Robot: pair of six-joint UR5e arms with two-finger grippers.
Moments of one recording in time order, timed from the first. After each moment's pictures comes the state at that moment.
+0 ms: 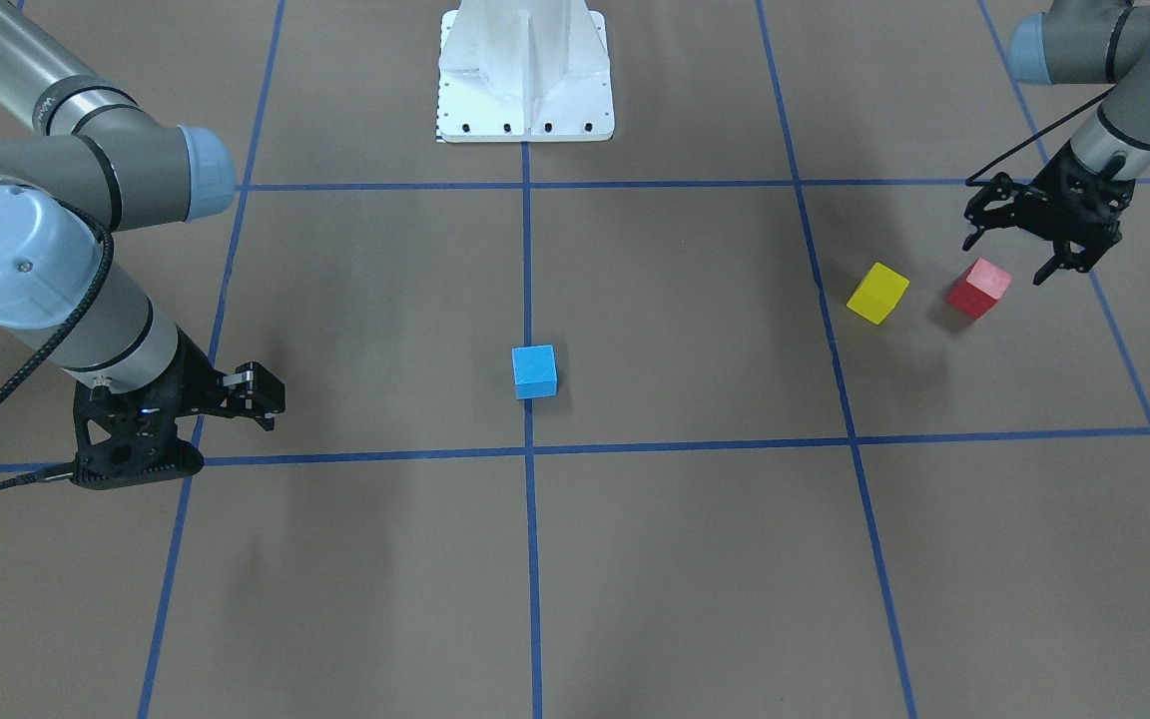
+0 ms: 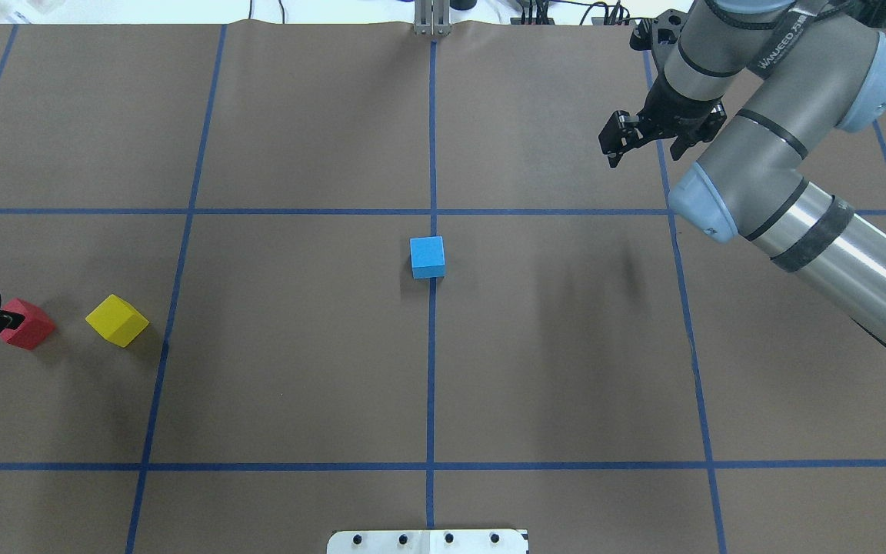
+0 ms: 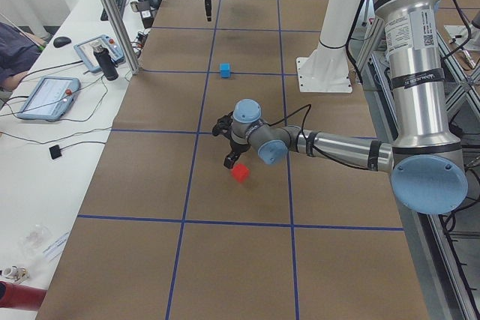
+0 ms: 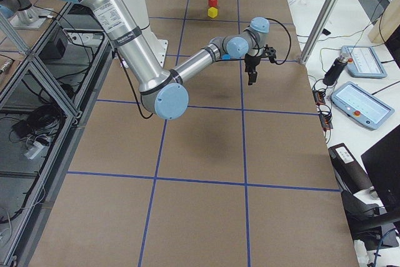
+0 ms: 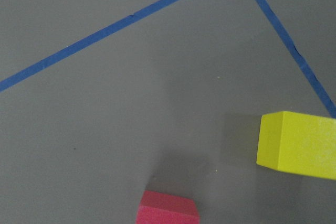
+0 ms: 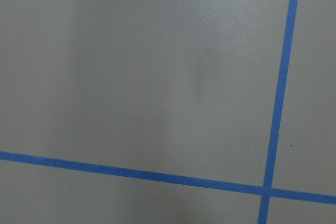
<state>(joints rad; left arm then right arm) -0.95 -1.36 -1.83 -2.22 -2.14 -0.26 0.95 -0.98 1.54 -1.59 2.15 0.68</state>
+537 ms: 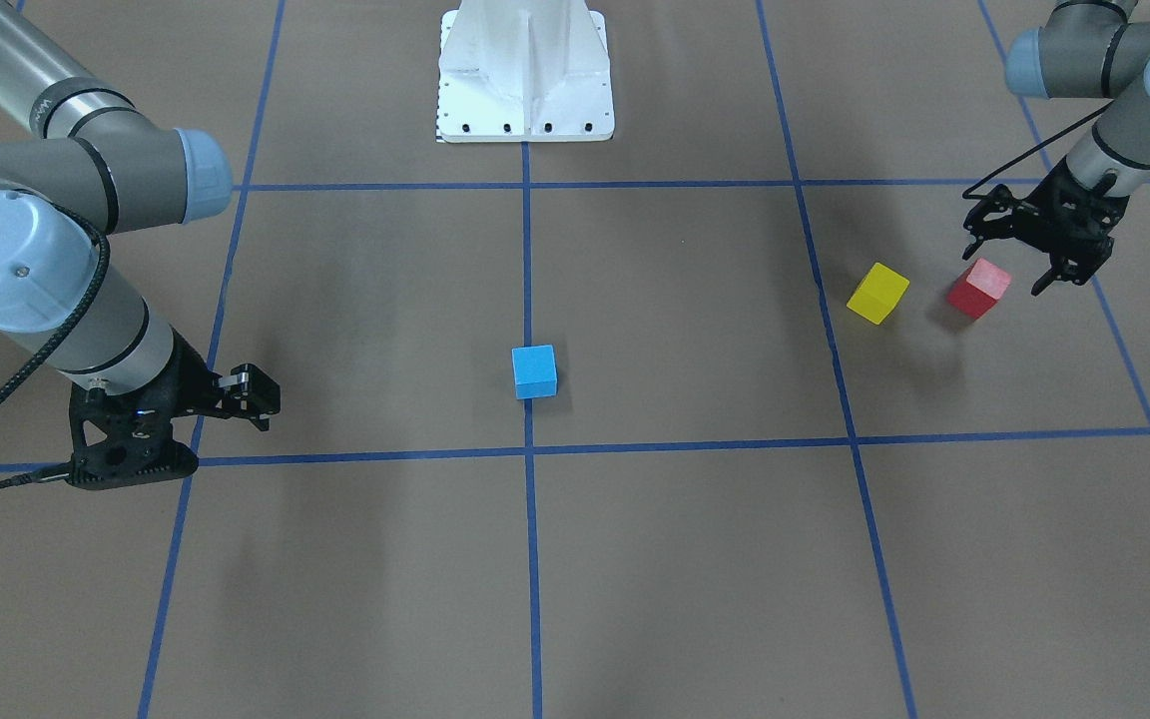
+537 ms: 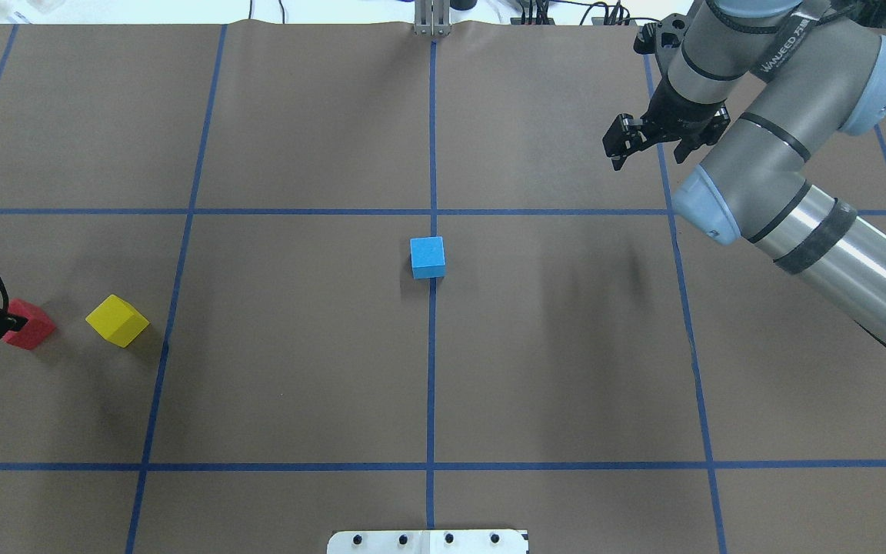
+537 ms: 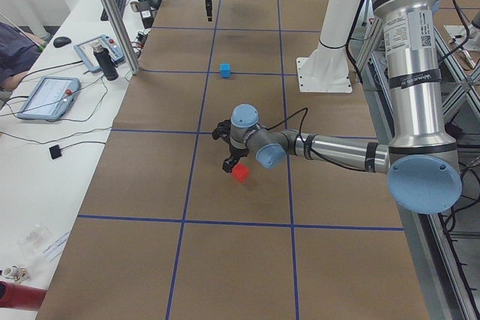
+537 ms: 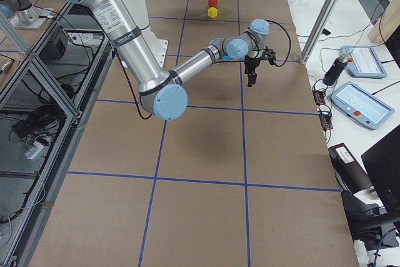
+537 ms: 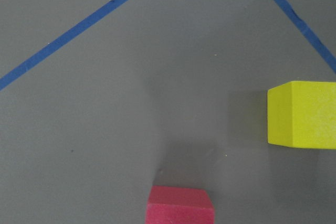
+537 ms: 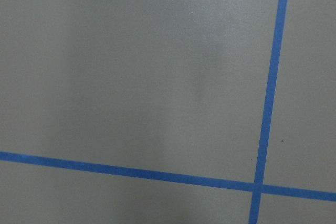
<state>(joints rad) -0.95 -1.39 -1.78 -2.22 -2.15 -0.23 0.95 -0.99 1.54 -1.59 2.15 0.68</state>
